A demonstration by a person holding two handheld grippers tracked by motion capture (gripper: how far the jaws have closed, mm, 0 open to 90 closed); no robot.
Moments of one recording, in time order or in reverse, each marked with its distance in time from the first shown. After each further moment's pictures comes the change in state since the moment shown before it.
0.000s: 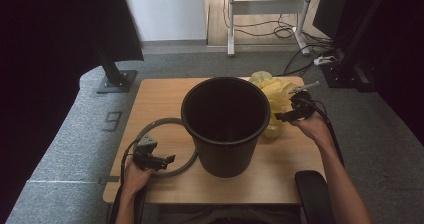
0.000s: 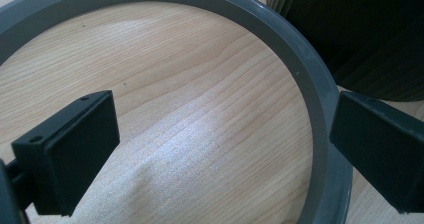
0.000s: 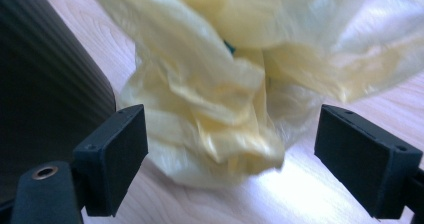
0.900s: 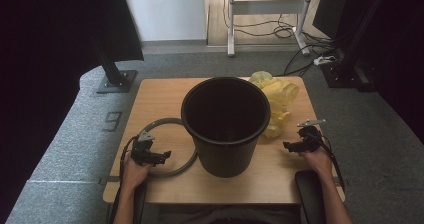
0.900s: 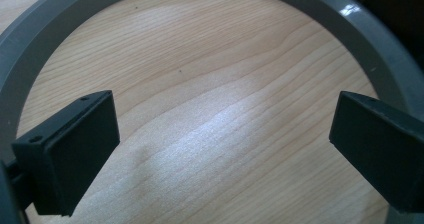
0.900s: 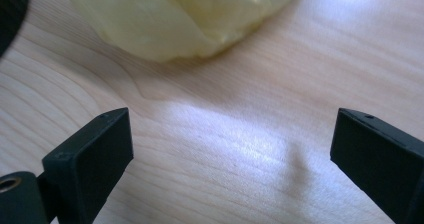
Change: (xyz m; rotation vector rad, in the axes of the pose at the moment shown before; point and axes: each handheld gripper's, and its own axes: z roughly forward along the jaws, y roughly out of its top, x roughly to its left) left arm 0.021 0.000 0.012 0.062 0.112 -0.021; right arm -0.008 -0.121 0.045 0.007 -0.075 0.082
